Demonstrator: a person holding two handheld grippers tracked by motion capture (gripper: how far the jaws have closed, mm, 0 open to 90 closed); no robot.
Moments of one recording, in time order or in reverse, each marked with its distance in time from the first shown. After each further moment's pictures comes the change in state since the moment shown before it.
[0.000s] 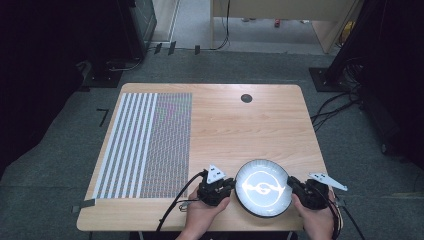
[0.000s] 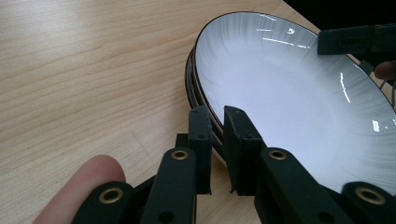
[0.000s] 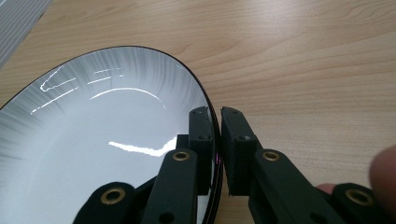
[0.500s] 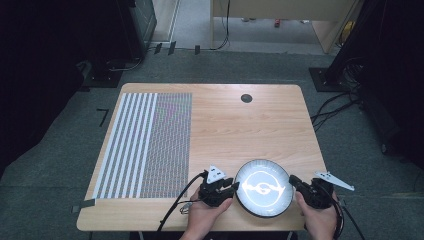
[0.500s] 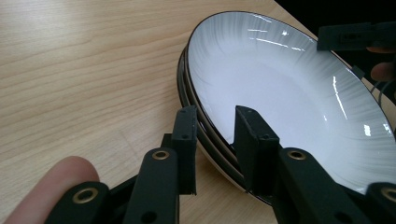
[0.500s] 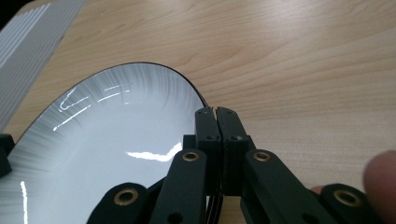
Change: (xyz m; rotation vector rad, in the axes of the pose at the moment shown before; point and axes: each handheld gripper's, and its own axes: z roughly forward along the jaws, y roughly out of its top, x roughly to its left) left arm -0.003 -0.003 0.004 -0.007 -0.025 -0.037; right arm -0.010 0.004 -0.004 -0.014 0.069 0.088
